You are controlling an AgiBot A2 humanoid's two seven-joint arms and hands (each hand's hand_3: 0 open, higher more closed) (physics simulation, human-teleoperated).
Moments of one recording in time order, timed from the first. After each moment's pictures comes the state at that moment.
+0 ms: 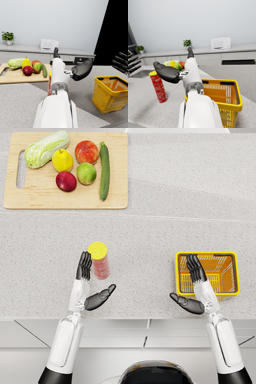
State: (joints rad) left arm 0.19 1.21 0.20 -1.80 1.00 0.10 0.10; right arm 0.19 -1.21 0.20 1.80 1.00 0.10 -0.10
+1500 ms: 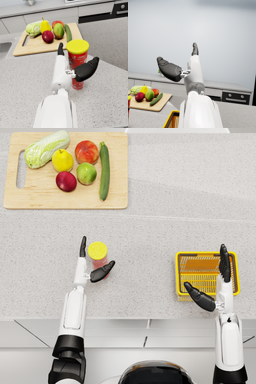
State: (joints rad) left arm 0.58 1.41 0.22 -0.84 1.42 0.00 0.00; right arm 0.30 -1.31 0.02 1.95 1.38 0.00 0.00
